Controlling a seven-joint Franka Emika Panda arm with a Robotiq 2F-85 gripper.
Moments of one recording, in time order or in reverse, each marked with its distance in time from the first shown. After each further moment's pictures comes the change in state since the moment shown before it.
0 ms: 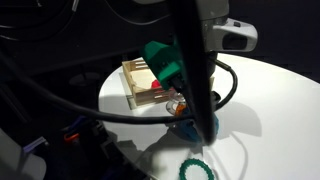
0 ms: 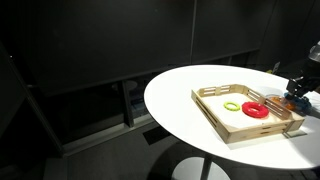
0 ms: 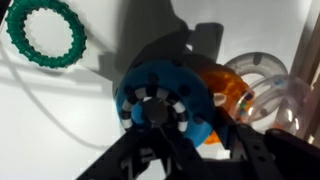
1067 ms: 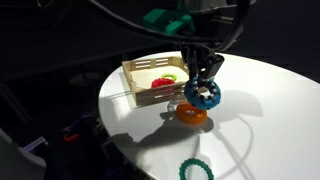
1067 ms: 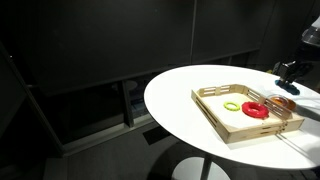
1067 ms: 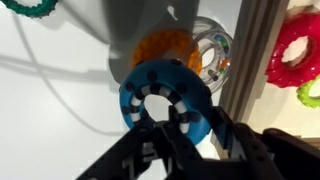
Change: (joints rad) arm 0.045 -0.081 0.046 0.087 -0.009 -0.126 0.043
